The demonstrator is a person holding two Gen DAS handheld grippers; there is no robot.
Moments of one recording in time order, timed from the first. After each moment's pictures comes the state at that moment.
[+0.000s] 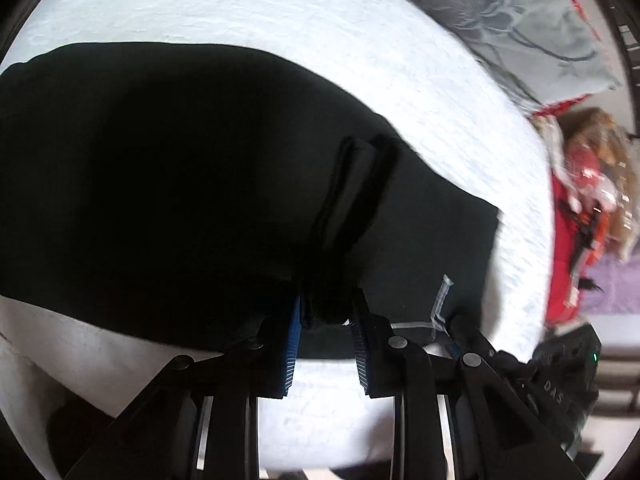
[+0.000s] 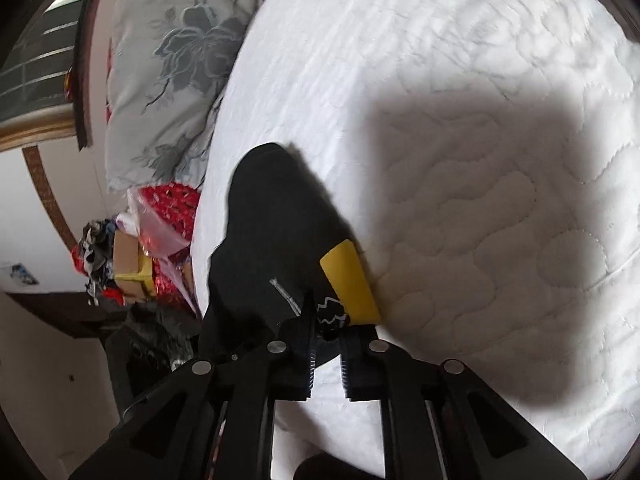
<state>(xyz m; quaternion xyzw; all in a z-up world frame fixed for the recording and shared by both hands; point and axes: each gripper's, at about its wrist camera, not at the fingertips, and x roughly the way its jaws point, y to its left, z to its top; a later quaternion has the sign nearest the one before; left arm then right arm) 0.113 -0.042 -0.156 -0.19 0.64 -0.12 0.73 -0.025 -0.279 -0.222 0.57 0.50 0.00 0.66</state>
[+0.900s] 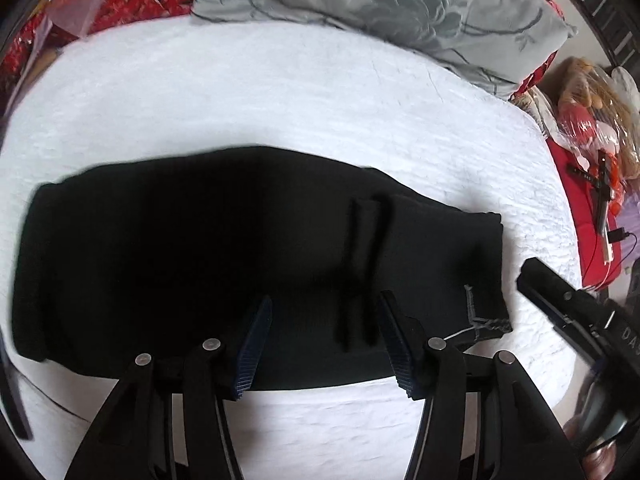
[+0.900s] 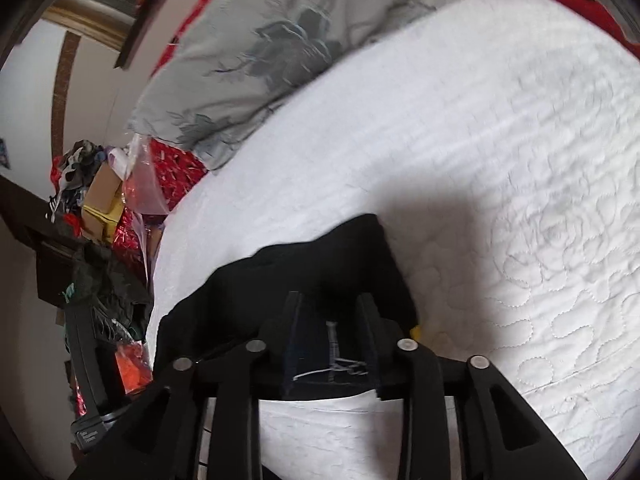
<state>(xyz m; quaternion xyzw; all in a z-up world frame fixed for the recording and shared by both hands) 0.081 -0.046 -0.098 -0.04 0.56 -0.11 0.82 0.000 -0.268 -0.143 0.37 0.49 0.00 0.79</state>
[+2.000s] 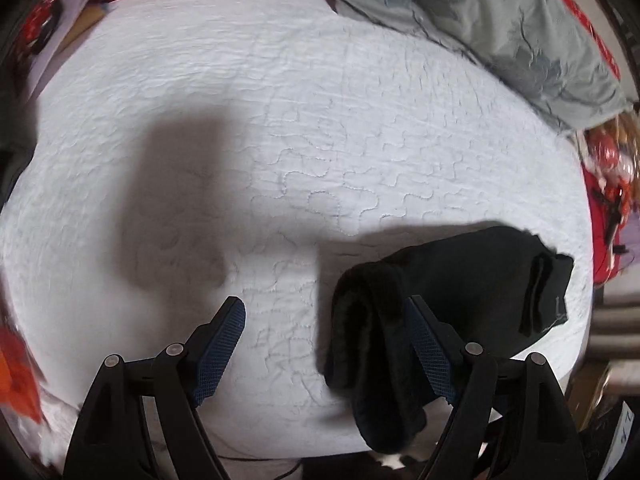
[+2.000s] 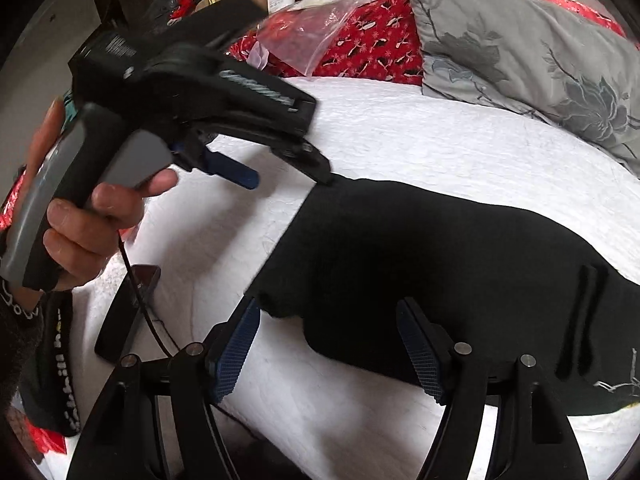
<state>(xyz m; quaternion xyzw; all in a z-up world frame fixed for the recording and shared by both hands) 0.202 0.162 -0.093 -0.05 0.64 -0.12 0.76 0.035 0.069 -0.124 0.05 0.50 0.17 0.85</state>
